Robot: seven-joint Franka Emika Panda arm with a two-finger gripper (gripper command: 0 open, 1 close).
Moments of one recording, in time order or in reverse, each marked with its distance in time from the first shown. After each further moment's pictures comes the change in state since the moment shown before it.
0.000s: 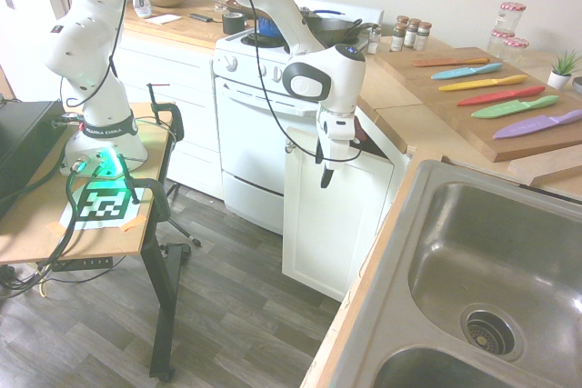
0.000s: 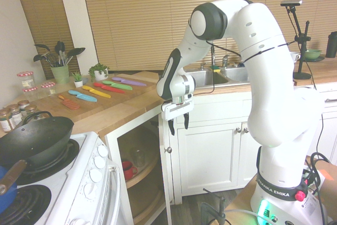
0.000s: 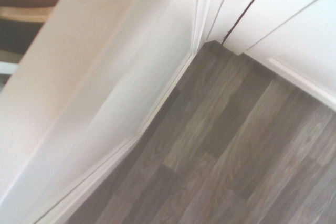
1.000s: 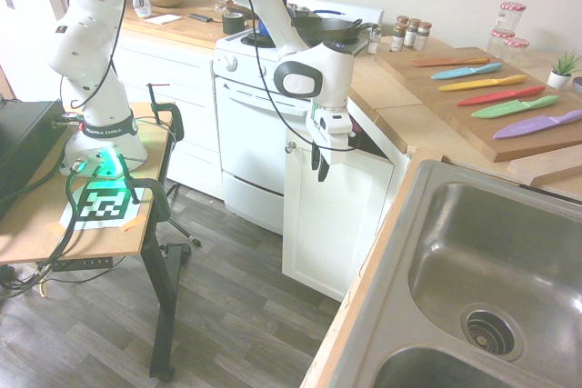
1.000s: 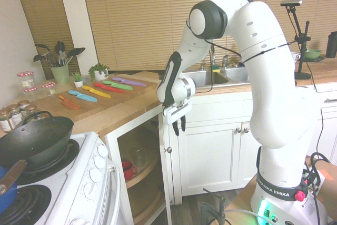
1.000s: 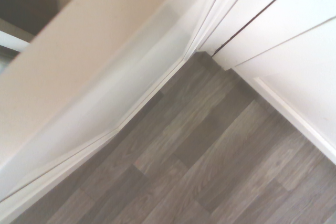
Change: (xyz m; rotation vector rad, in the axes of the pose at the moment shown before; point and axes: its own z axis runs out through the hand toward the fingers) arm -0.025 -0.002 0.002 -0.033 0.075 -0.148
